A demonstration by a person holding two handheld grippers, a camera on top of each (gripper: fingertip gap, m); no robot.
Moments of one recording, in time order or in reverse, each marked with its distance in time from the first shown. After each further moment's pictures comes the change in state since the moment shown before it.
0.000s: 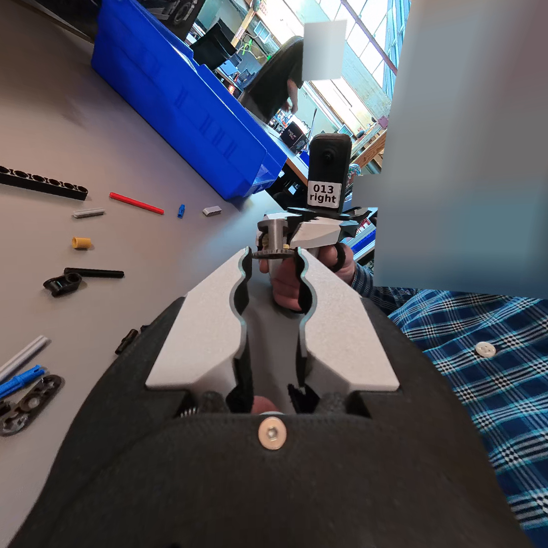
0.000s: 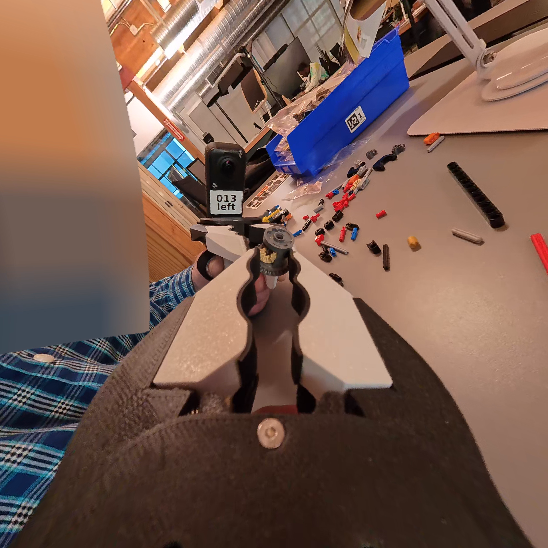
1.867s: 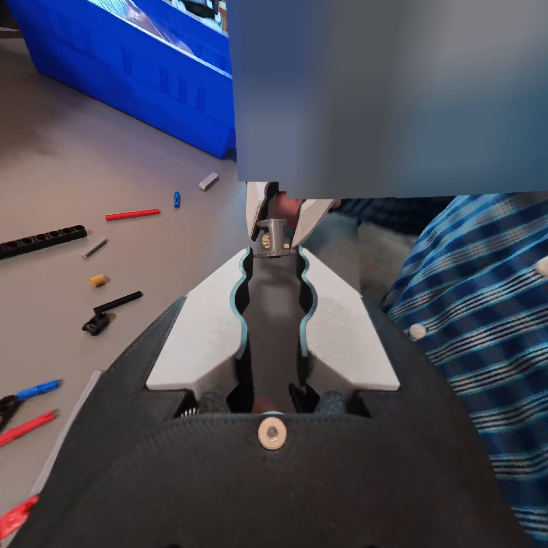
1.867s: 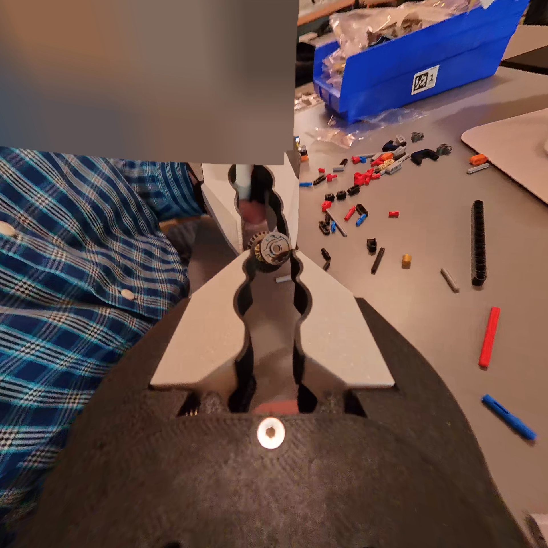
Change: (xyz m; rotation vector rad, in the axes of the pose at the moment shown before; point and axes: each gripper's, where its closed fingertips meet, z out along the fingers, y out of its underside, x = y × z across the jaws) left arm 0.003 0.021 0.001 -0.303 -0.040 0.399; right arm -0.006 0.020 -0.011 -0.317 -0.093 -0.440
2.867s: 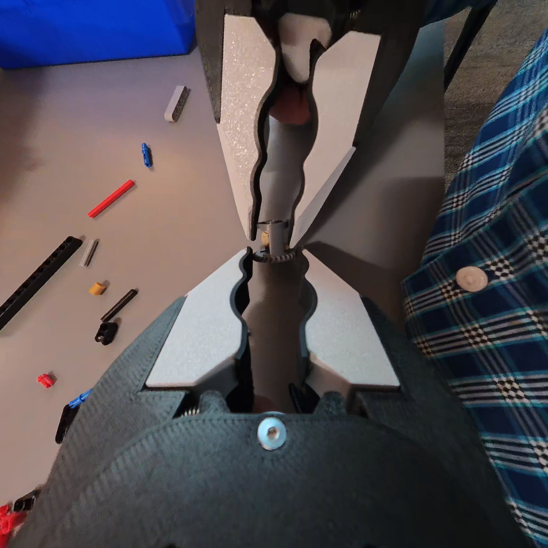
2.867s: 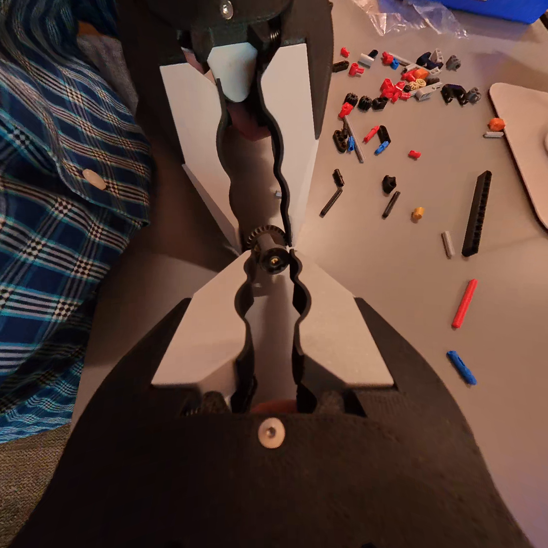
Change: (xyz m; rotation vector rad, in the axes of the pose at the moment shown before) left arm 0.003 0.064 0.033 -0.389 -0.217 0.486; right arm -0.002 0.072 0.001 -0.377 0.168 -0.397
